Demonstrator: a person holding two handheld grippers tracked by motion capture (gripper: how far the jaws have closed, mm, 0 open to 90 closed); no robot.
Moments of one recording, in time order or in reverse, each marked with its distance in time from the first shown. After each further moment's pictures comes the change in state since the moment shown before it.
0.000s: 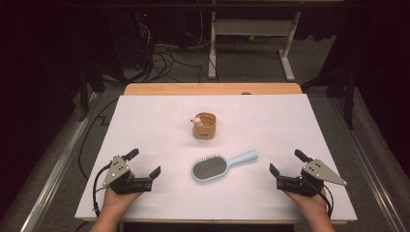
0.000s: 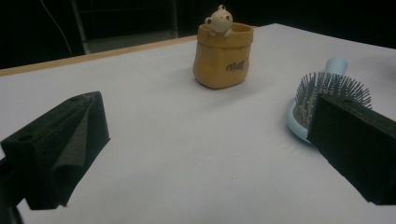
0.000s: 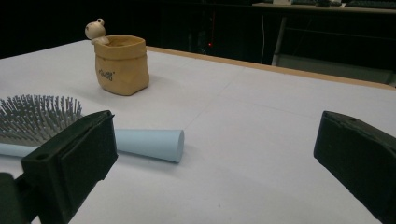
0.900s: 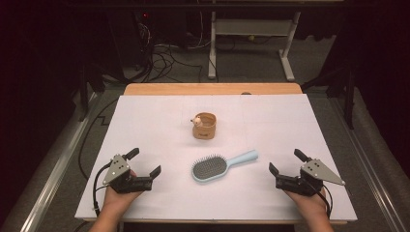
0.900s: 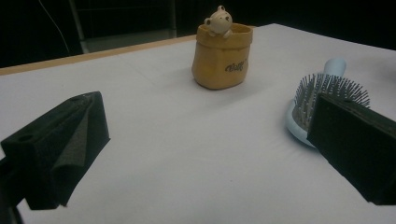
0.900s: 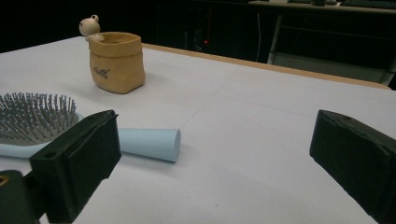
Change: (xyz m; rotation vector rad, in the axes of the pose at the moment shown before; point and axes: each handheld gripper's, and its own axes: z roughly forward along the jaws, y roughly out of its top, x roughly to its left) left arm -0.002 0.001 0.001 0.012 0.003 -0.003; right arm 0.001 0.001 0.002 0.014 -0.018 -0.009
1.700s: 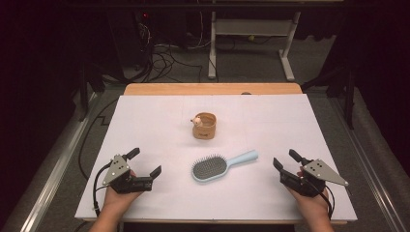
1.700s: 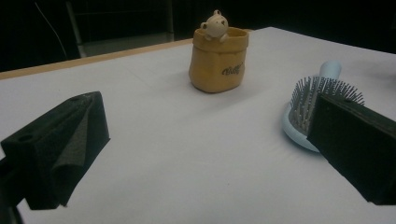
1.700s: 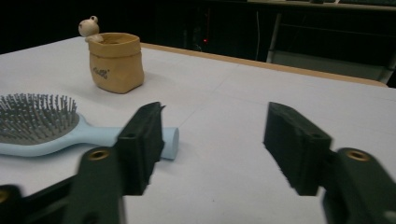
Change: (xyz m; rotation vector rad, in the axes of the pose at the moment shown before) left arm -0.001 0.000 -0.001 0.003 -0.018 -0.008; right arm -0.002 0.002 -0.005 0.005 -0.001 0.008
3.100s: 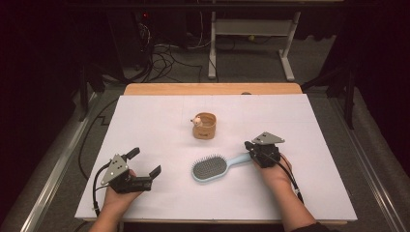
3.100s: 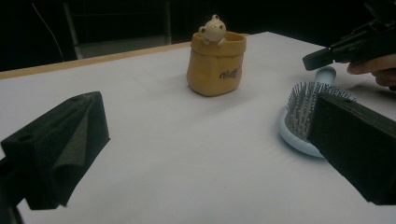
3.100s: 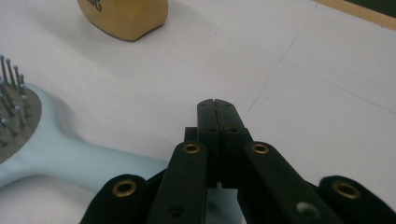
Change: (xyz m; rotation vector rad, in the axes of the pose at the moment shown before) left arm -0.001 0.002 -0.001 0.009 -0.009 -0.026; right arm 0.038 0.023 0.122 0.371 0.070 -0.137
